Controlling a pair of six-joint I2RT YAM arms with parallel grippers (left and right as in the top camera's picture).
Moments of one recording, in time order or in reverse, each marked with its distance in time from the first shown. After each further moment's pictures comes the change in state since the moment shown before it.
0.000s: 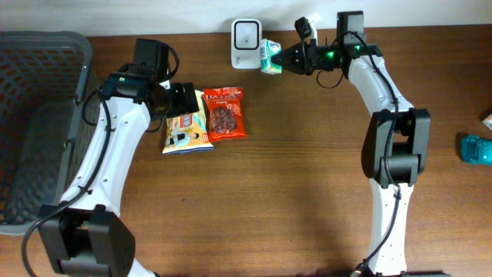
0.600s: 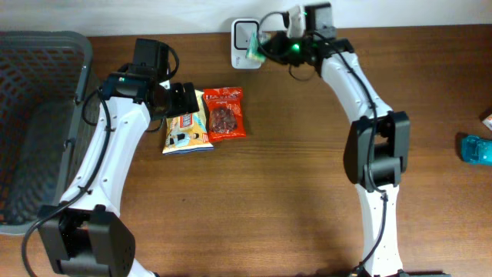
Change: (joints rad) left arm 0.000 0.000 0.000 0.000 0.000 0.000; right arm 0.161 0.000 0.132 -0.012 0.970 0.154
